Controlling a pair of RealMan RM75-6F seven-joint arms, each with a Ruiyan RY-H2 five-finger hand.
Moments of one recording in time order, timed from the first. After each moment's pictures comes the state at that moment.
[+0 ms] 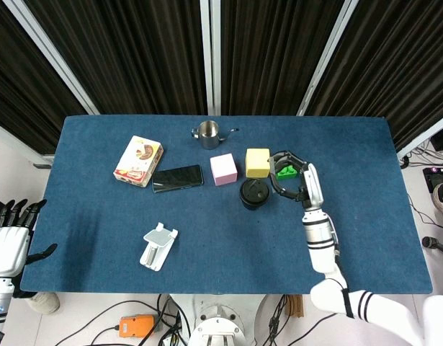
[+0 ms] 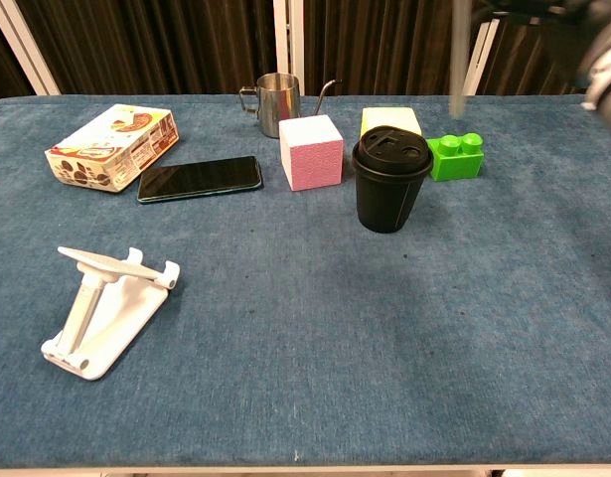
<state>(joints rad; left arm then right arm) -0.06 -1.20 -0.03 -1.46 1.51 1.52 0.03 0.56 -1.76 0.40 -1.38 -1.41 1.34 0.74</state>
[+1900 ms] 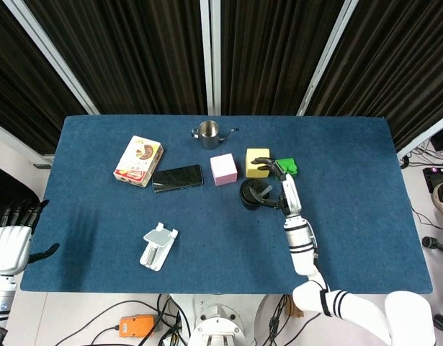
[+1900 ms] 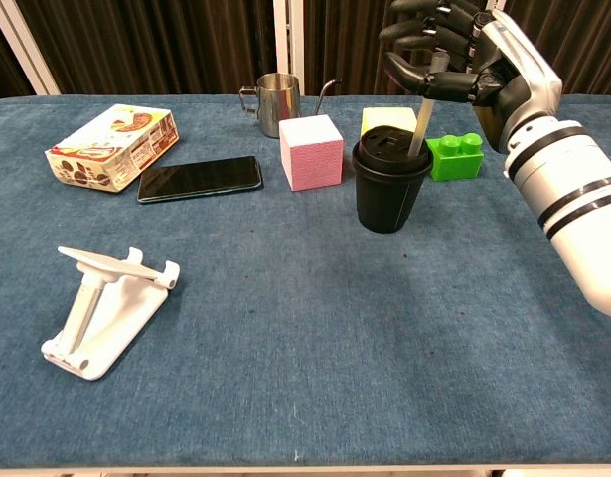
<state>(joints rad) -0.08 -1.23 -0.03 -1.42 1.50 1.50 0.01 0.60 -1.92 0.32 -1.15 -1.43 1.36 0.81</state>
